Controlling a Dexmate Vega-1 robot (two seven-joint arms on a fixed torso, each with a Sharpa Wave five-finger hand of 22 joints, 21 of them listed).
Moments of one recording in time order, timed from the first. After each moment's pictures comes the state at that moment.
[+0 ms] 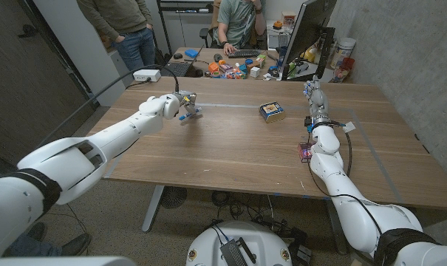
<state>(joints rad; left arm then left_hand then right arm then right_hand) 0.25 0.57 0.92 -1.11 0.71 0.17 -0.17 1.10 -0.05 0.58 -0.17 0.20 1.06 0.19 0.31 0.18 0.54 -0.03 0.28 0.26 0.47 -0.02 0.21 0.18 0.17 0.07 0.21 0.18 -0.68 -0.06 0.09 -0.92 0.17 0.56 0.04 0.27 0.06 0.07 0.03 0.44 0.29 0.09 0.19 0.18 0.33 0.08 0.21 0.18 0.22 0.05 0.18 0.18 0.16 0.00 0.20 0.18</state>
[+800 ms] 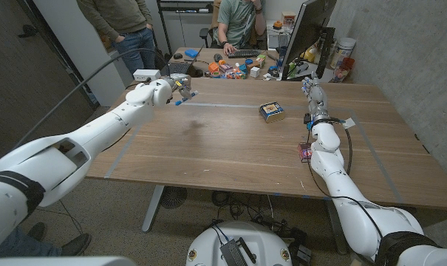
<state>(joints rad) 0.27 0.67 0.82 -1.30 0.67 0.19 -0.18 1.11 -0.05 0.60 -0.16 0.18 1.08 0.19 0.31 0.18 0.57 -0.03 0.28 0.25 0.49 0.00 0.21 0.18 0.19 0.07 0.22 0.18 -0.70 -0.06 0.08 -0.99 0.17 0.52 0.05 0.27 0.07 0.07 0.03 0.45 0.29 0.09 0.19 0.18 0.34 0.09 0.21 0.18 0.22 0.05 0.18 0.18 0.16 0.00 0.20 0.18</state>
